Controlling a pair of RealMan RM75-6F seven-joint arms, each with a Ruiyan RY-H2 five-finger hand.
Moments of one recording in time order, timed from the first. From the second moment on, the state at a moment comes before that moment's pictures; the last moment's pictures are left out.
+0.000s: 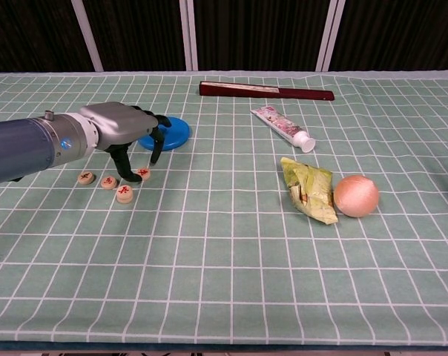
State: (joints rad) left arm -0.97 -1.66 -0.10 -1.28 0.79 0.83 0.72; right arm 0.04 -1.19 0.13 -1.68 -1.40 1.53 -0.09
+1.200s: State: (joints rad) left arm -0.99 -1.69 -0.07 -1.27 0.74 0.87 0.80; right arm 0.04 -1.19 0.13 -1.68 -1.38 1.52 -0.08
